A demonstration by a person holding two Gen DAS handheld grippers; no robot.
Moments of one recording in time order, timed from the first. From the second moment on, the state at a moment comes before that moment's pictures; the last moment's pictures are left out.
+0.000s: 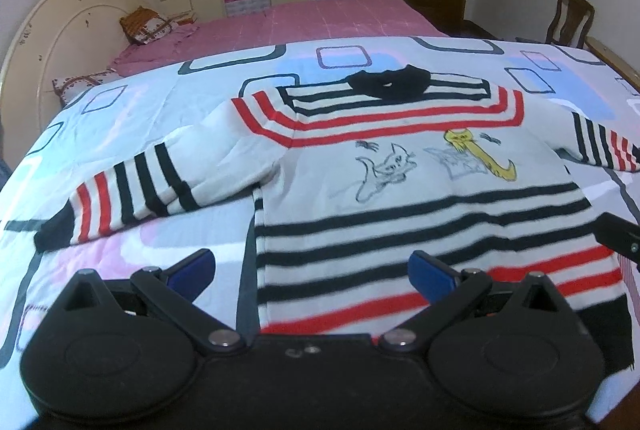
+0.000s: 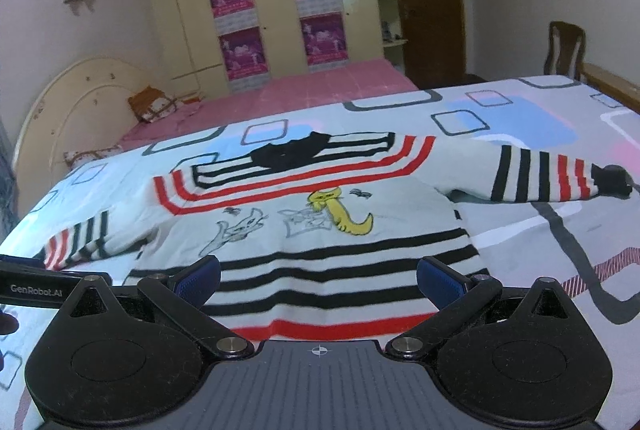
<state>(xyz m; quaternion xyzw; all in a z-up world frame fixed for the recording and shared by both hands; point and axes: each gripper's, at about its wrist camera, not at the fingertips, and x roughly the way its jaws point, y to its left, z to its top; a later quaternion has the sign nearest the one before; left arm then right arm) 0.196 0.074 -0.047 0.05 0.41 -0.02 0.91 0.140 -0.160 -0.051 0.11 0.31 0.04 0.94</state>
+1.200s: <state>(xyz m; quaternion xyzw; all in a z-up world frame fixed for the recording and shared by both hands) 0.329 -0.054 -0.110 0.05 0.42 0.02 0.90 0.289 -0.486 -0.164 0.22 0.38 -0.17 0.88</state>
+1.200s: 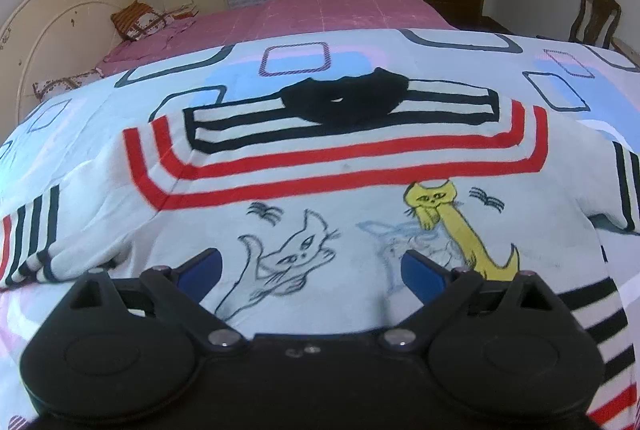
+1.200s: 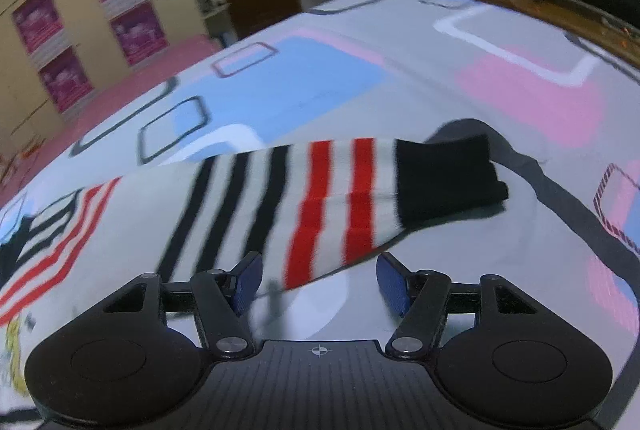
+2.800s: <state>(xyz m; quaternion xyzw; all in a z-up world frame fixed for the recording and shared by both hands) 0.369 0.037 -0.116 -0.11 0.46 -0.08 0.88 0.335 -0.161 -0.132 0.09 0.37 0.18 0.91</state>
